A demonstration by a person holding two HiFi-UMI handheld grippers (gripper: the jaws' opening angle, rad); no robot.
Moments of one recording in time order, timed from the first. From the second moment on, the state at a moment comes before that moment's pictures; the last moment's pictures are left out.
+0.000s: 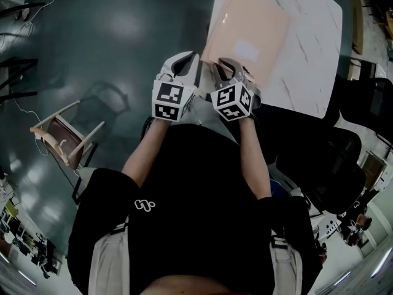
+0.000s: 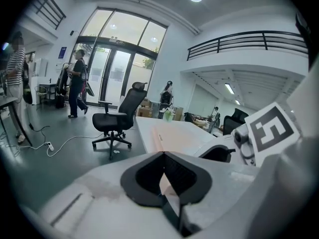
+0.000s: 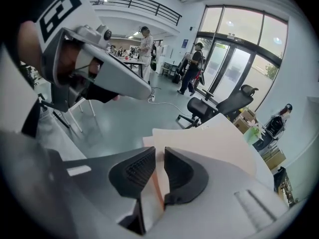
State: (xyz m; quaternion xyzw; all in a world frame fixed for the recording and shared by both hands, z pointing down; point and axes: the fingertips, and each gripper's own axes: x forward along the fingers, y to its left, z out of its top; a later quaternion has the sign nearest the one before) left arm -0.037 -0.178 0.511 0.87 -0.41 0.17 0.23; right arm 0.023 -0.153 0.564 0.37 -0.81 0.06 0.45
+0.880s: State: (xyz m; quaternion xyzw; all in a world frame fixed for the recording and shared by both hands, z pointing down) left arm -0.040 -0.178 0.518 0.86 -0.42 0.17 0.23; right arm 0.020 -0.151 0.587 0.25 -0.84 0.19 0.44
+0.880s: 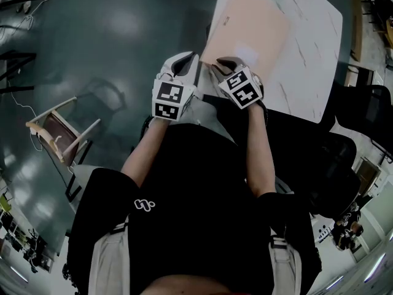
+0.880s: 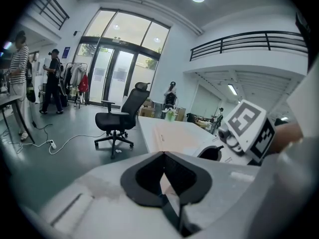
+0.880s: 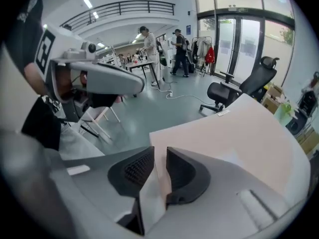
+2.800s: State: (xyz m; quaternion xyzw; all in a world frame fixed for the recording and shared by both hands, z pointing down) left arm -0.031 -0.199 0.493 0.87 -0.41 0.16 0.21; right arm 0.074 -0.294 0.581 0.45 -0.77 0.29 0.34
